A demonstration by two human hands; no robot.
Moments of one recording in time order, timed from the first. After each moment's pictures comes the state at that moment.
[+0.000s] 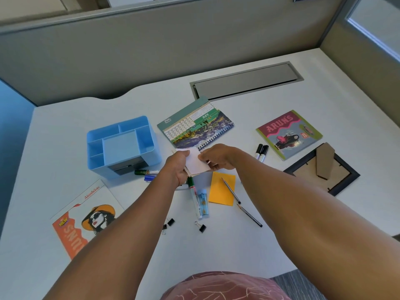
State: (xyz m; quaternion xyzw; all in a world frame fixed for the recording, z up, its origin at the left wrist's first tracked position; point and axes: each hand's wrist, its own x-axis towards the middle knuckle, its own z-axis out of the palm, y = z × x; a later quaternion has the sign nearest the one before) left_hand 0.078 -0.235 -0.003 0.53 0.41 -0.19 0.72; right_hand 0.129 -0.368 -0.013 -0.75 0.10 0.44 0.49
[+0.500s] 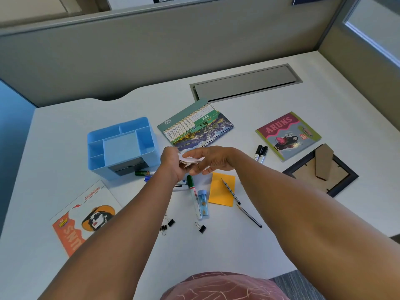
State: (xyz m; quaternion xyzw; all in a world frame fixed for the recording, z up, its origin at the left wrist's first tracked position) left_hand 0.087 -0.221 0.003 0.48 0.43 -0.15 0.74; right_hand 0.122 -0.367 0.002 -0.70 -0.06 0.52 0.49
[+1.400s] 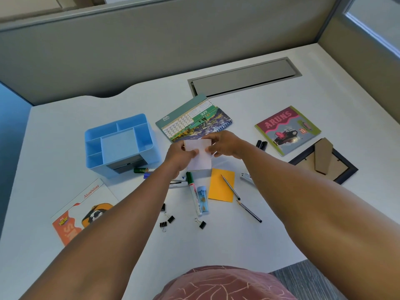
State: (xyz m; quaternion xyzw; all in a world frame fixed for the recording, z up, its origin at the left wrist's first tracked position) left_hand 0.089 -0.222 -0.013 0.79 0.24 -0.17 0.55; right_hand 0.137 -0.396 0.000 -0.82 -0.03 0.32 0.47
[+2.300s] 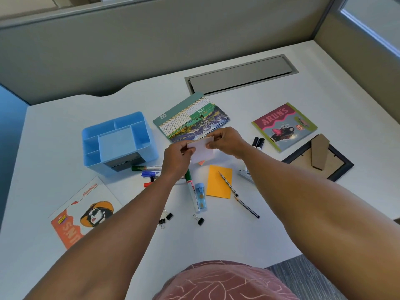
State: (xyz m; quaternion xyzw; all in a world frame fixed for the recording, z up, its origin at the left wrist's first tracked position) left_hand 0.062 -0.226 -0.016 0.88 0.09 -0.03 0.46; right_hand 0.125 -0.407 -0.003 -0.86 -0.03 0.20 0.47
